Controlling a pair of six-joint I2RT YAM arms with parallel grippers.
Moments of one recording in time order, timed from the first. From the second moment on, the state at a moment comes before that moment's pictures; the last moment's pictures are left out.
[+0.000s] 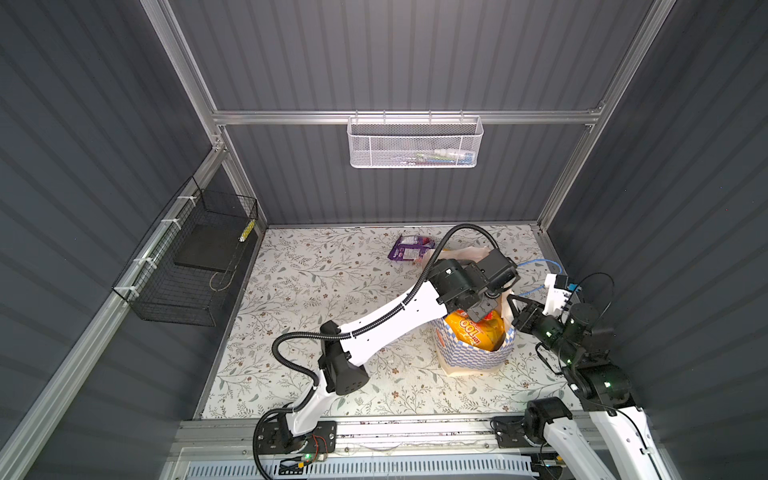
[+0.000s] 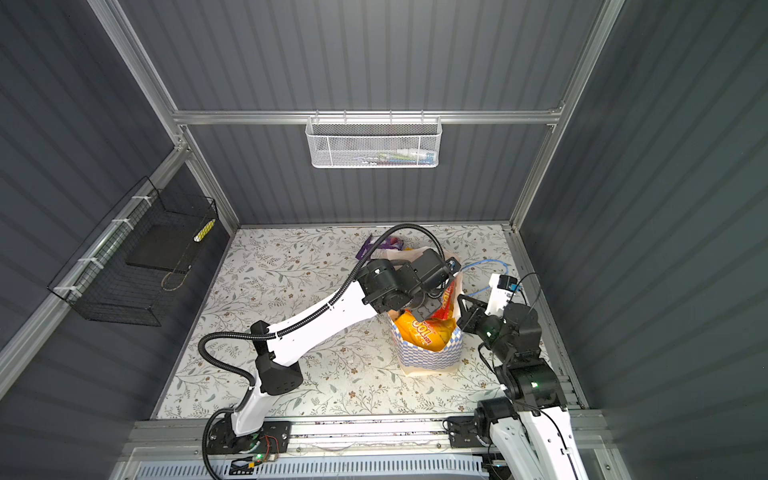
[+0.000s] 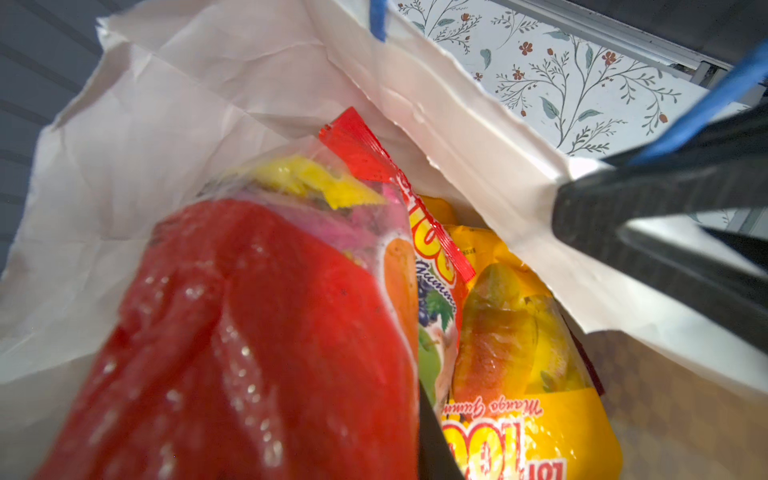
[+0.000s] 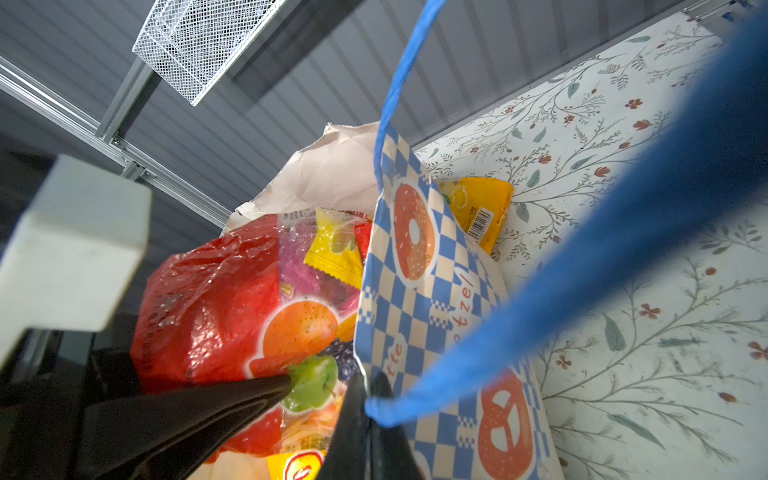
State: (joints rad) left arm -1.19 2.17 2.49 -1.29 -0.27 -0.04; right arm 0.14 0.51 0.69 -0.50 -0.23 0.58
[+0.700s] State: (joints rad) left arm -1.08 2.06 2.39 -1.09 -0.51 -0.13; right arm 0.14 0.51 0.69 -0.50 -0.24 0.58
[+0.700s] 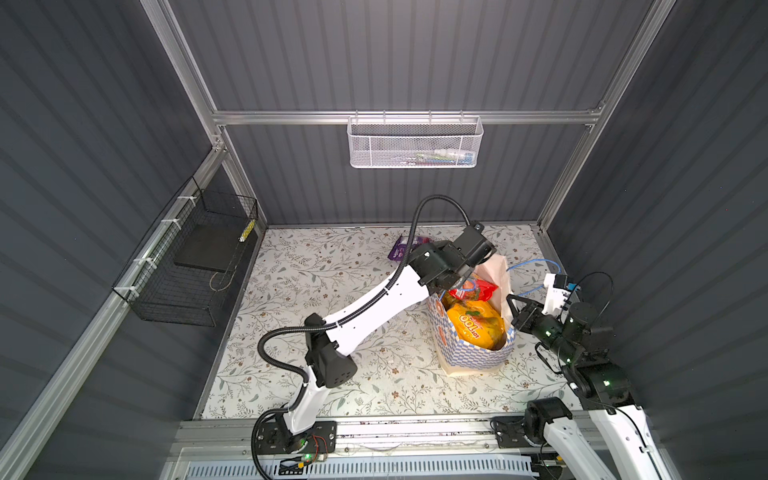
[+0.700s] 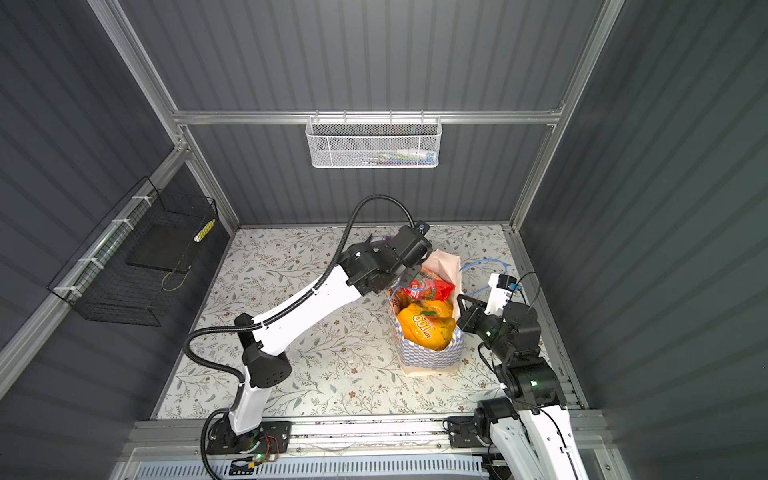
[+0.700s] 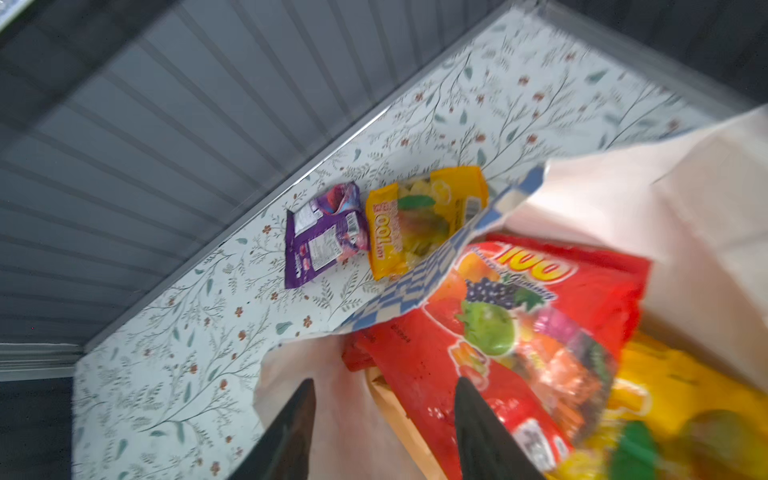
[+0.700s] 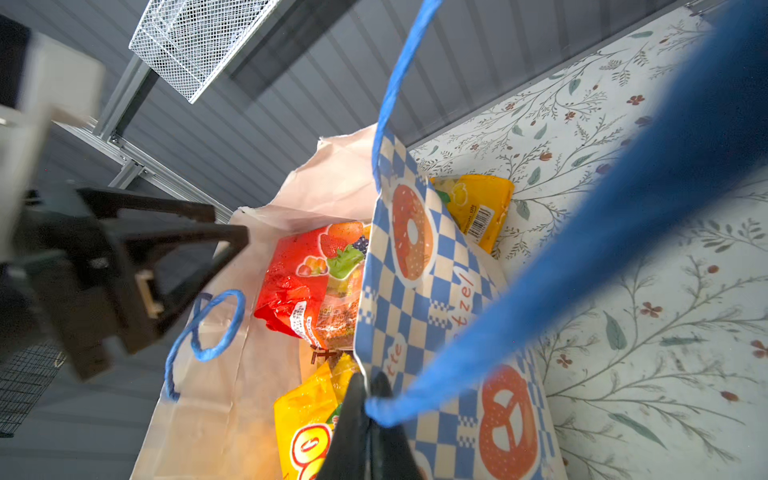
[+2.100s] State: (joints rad) left arm -1.23 2.04 2.23 -1.18 -0.73 -0.31; right arm 0.14 0.51 0.69 -0.50 -0.24 0.58
